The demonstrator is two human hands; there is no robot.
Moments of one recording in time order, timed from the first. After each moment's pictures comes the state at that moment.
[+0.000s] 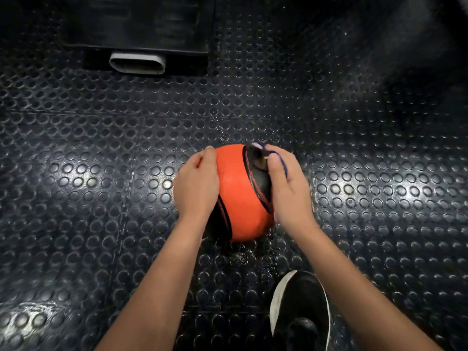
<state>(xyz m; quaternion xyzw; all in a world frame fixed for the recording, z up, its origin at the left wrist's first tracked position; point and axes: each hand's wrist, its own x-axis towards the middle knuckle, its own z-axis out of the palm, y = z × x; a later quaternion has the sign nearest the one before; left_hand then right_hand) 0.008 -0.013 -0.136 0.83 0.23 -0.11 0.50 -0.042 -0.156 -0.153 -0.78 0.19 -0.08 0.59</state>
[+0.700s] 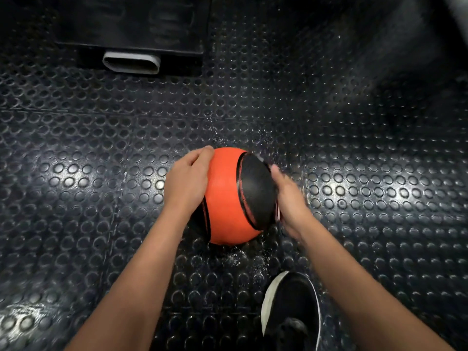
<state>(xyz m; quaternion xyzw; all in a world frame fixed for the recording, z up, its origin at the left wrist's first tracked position) 0.020 0.000 -0.140 0.82 0.16 -0.16 0.53 -0.043 -0.181 -0.185 -0.64 0.32 0.10 0.69</state>
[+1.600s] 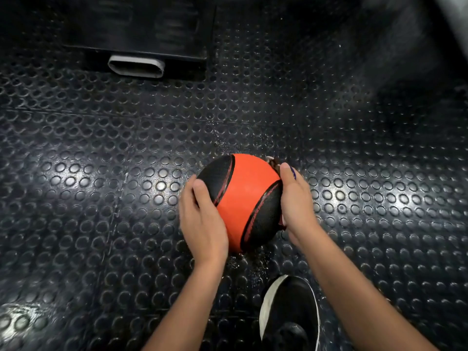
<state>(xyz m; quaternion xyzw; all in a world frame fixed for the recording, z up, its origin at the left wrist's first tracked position) -0.062 -0.033 -0.148 0.76 0.28 0.00 0.58 -0.044 -0.175 -0.158 -0.65 0.37 0.01 0.66</state>
